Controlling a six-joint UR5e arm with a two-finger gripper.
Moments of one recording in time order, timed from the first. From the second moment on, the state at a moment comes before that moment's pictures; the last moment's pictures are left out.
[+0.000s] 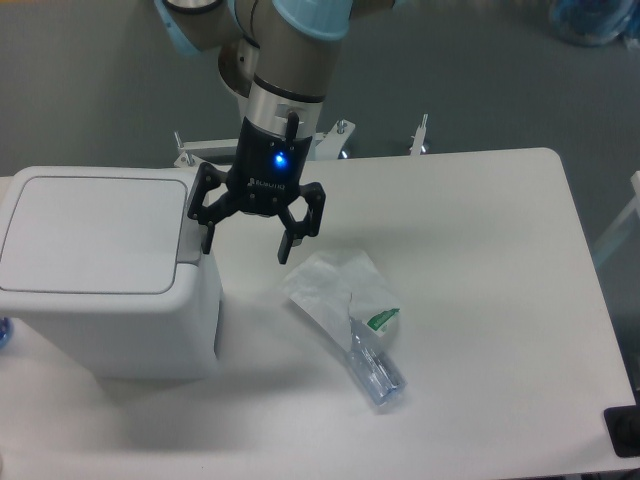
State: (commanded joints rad) arm 2.41 -1.61 -1.75 -0.93 1.09 0.19
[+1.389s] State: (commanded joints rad) arm 2.41 -1.60 -1.75 -0.93 1.04 0.19
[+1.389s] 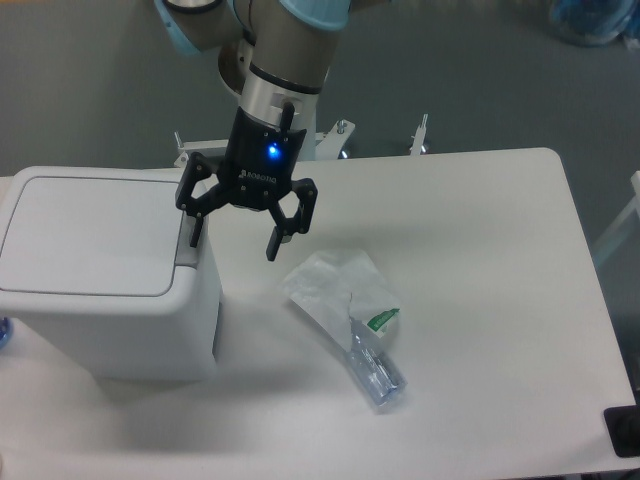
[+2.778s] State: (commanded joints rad) arm 2.42 -1.62 -1.76 -0.92 1.04 0.19
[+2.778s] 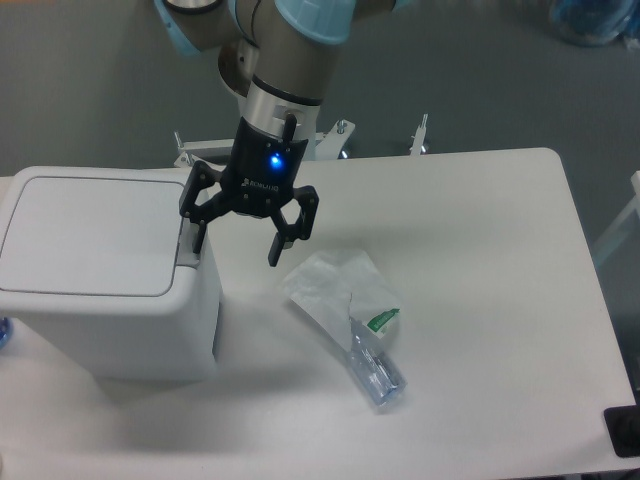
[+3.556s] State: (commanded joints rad) arm 2.48 -1.59 -1.66 -0.92 1.04 0.23
